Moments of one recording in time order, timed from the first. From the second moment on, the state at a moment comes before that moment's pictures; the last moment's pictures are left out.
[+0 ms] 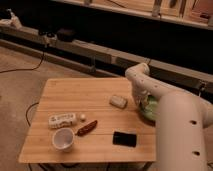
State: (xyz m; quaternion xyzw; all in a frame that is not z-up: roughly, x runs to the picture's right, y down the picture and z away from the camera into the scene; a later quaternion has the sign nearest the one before) arm 0.234 0.117 0.926 -0.40 -0.18 -0.58 0.69
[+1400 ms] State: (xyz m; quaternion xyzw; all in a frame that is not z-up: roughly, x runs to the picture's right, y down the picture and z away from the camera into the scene) arm 0.008 0.196 0.848 -0.24 -0.32 -0.67 0.63
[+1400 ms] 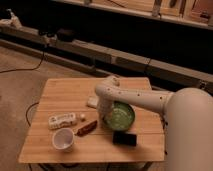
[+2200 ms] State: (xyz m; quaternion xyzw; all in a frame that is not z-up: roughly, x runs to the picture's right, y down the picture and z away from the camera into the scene) arm 0.142 0.191 0.823 -0.31 -0.22 -0.64 0.67
